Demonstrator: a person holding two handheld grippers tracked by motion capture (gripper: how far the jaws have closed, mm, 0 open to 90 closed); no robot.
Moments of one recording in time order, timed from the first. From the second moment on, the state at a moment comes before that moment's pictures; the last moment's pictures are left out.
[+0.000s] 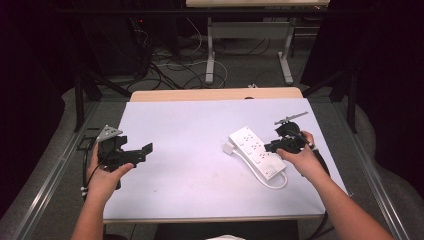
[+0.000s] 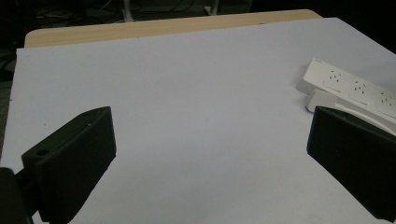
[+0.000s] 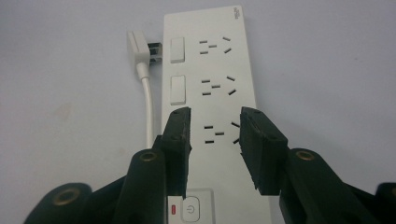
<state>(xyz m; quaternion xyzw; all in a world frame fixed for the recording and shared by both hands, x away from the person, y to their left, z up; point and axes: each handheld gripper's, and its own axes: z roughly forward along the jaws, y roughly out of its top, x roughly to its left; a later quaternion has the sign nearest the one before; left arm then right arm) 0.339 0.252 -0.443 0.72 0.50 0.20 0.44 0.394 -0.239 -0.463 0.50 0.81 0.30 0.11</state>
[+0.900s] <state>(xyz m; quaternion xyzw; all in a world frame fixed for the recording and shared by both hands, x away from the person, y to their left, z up) 0.340 0.254 -0.445 0.72 0.51 0.20 0.44 0.410 -0.215 -0.490 0.51 0.83 0.24 0.06</state>
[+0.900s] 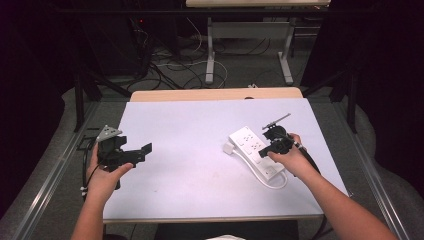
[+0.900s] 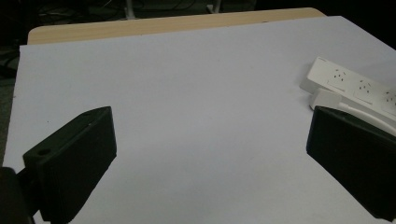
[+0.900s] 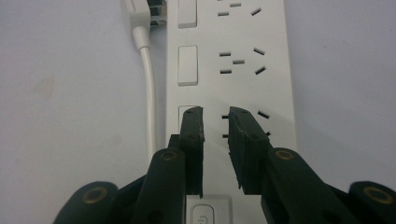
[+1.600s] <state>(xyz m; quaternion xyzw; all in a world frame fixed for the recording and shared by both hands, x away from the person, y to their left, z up) 0.341 0.255 -0.445 0.72 0.51 0.20 0.43 0.416 -0.206 -0.503 0.51 0.83 0.20 0.02</state>
